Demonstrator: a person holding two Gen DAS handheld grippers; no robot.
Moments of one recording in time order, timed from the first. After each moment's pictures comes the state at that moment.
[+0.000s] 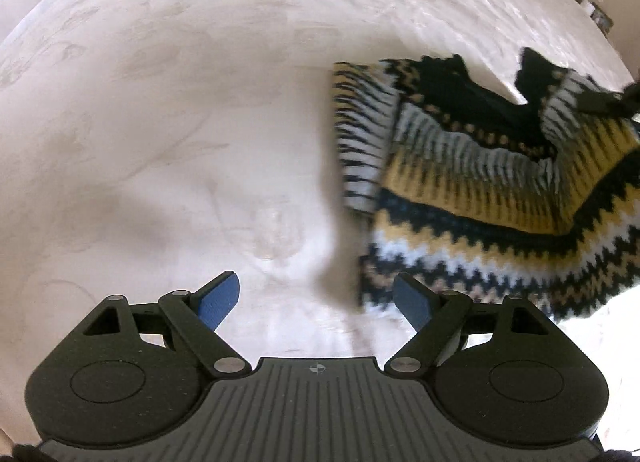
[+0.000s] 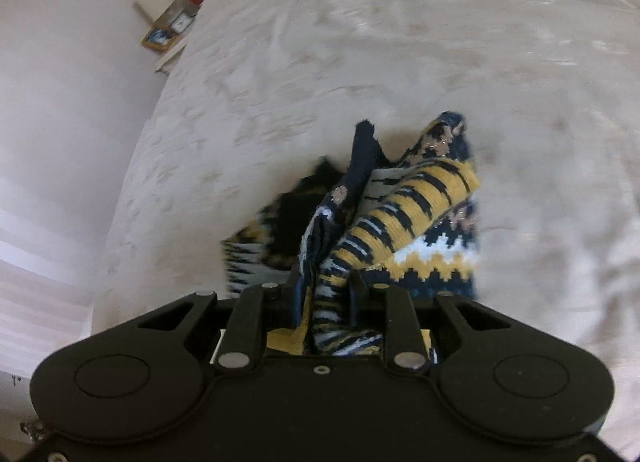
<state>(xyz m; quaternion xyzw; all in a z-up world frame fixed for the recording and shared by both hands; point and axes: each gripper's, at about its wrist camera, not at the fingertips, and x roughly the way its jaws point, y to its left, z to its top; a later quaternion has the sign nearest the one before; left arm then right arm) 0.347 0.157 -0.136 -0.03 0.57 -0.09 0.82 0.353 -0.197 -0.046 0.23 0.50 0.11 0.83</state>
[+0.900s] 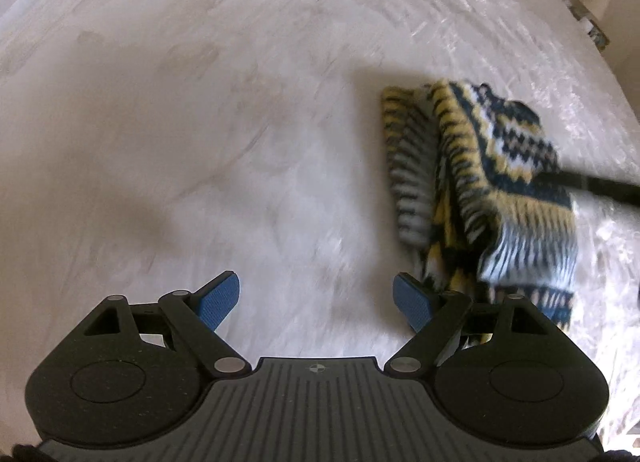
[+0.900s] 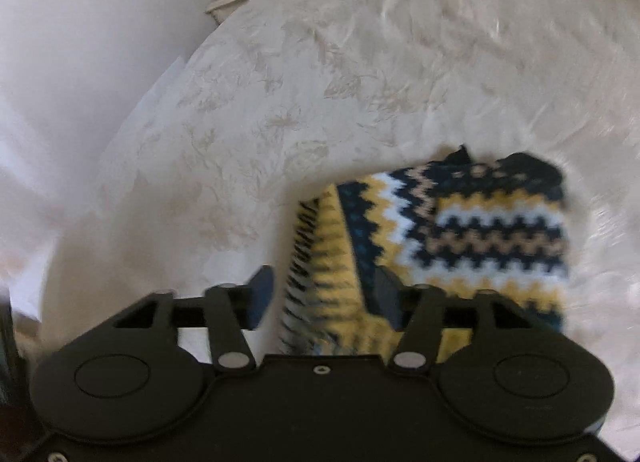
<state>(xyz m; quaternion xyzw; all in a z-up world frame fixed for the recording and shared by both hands) 0.385 0.205 -0.134 -0.06 0.57 -0.12 0.81 0.333 -0.064 -0.069 0.03 0.47 0.15 0.87</state>
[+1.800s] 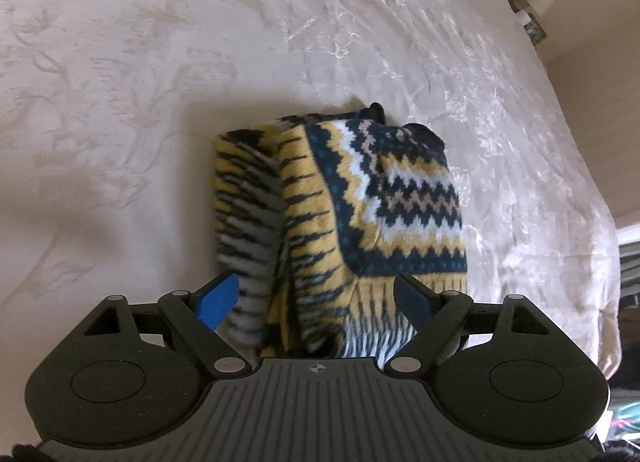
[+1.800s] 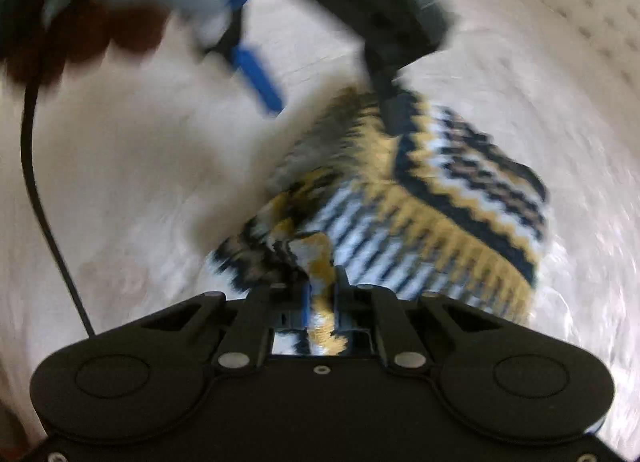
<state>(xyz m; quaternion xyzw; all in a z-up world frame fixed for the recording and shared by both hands) 0.466 0.119 -0.138 -0.14 0.60 -0.24 0.75 0.251 -0.015 -0.111 -0.21 0.43 0.13 0.87</state>
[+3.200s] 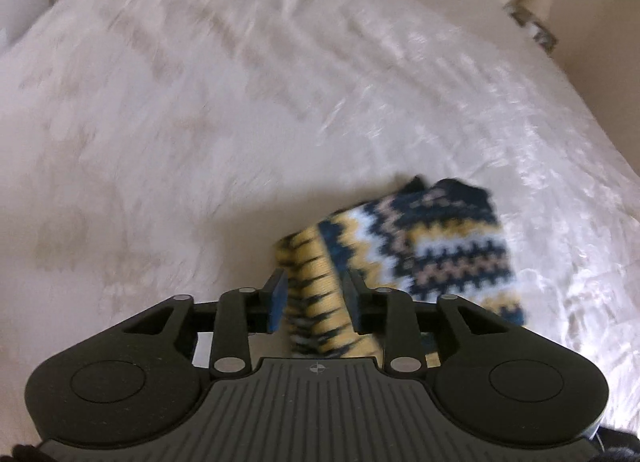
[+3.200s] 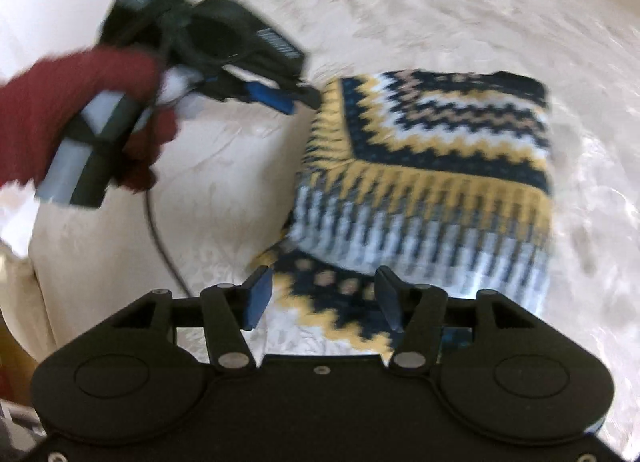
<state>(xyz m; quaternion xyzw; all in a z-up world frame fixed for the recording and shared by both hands) 0.473 0.121 -0.106 -0.04 0.50 -0.20 0.84 0.244 -0.075 -0.090 0.04 0.46 0.16 0.87</state>
